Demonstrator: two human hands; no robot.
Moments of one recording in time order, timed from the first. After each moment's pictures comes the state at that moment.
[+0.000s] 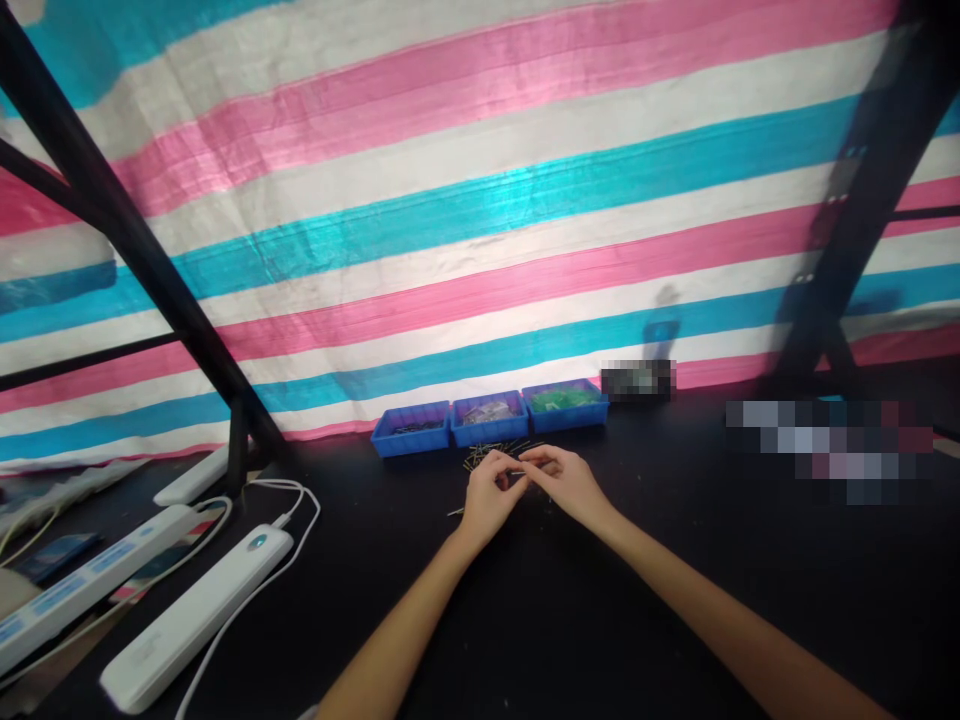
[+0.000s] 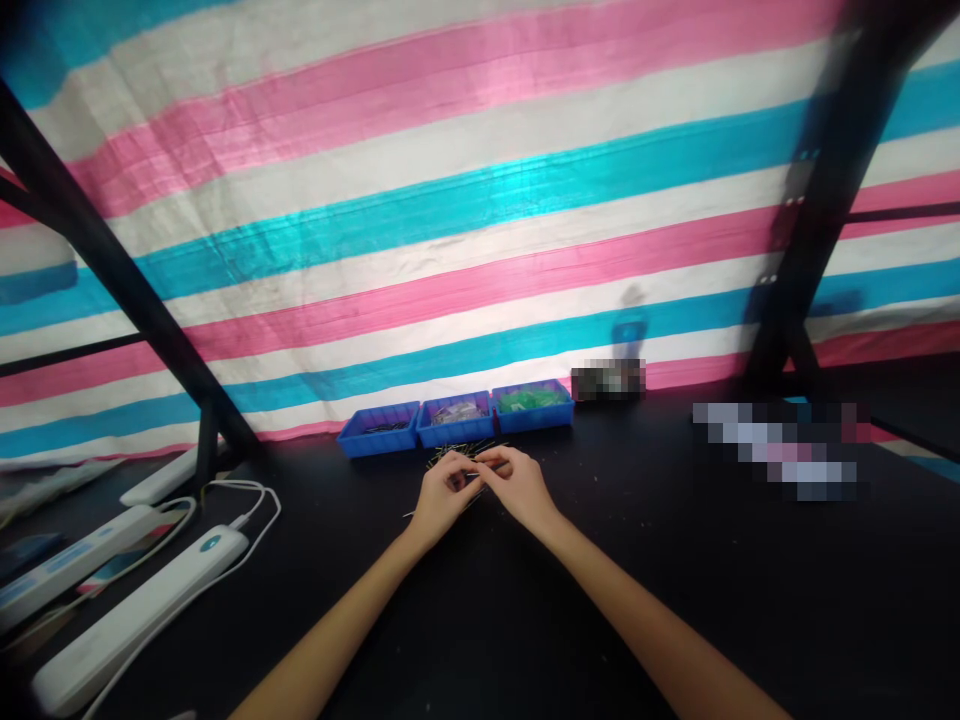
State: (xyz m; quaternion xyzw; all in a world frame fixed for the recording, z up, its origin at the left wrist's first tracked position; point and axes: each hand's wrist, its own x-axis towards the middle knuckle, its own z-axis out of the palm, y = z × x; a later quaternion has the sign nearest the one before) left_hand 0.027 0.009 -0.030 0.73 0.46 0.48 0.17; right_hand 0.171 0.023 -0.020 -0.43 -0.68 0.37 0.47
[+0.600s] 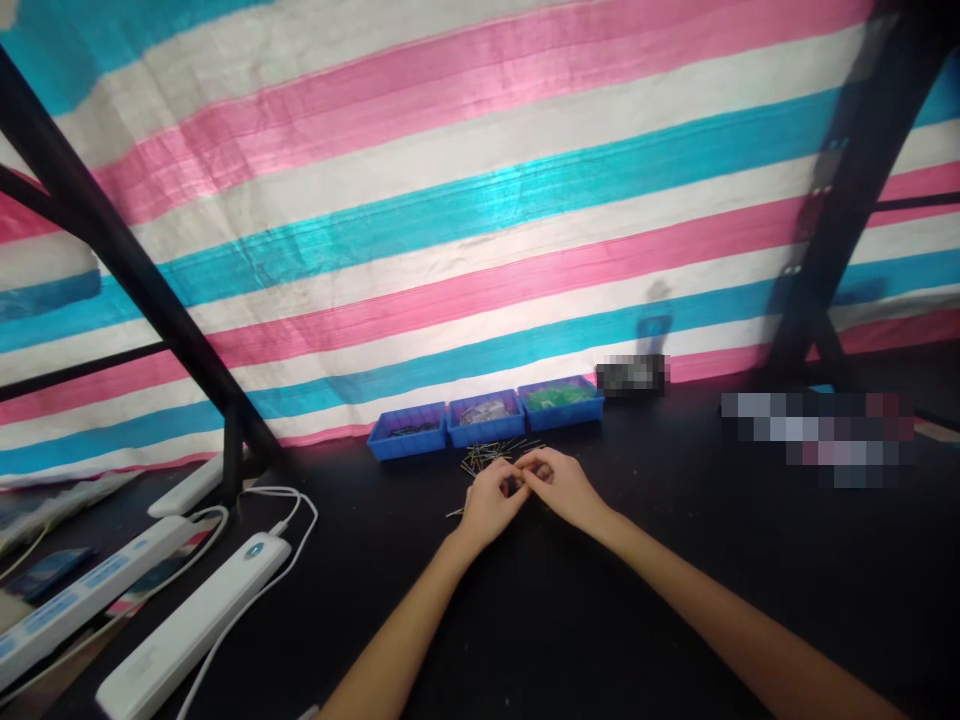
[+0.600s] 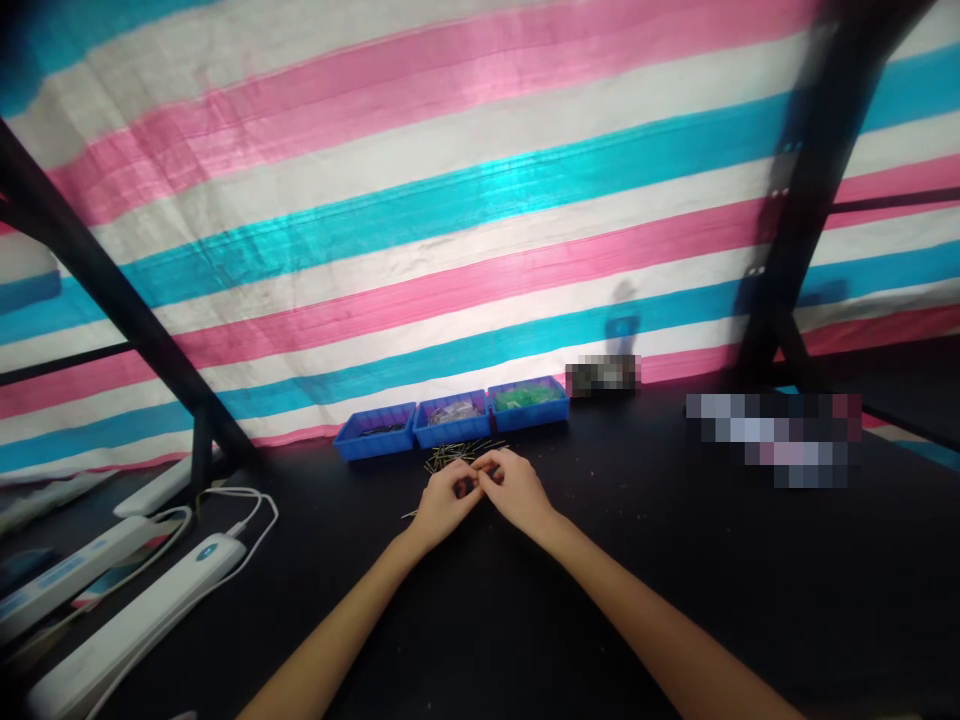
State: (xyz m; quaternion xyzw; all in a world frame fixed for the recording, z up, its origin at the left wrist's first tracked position) left_hand 0.027 0.005 -0.032 0.76 0.53 0.35 0.13; right_hand 0.171 0.025 -0.030 -0.43 -0.74 0.28 0.43
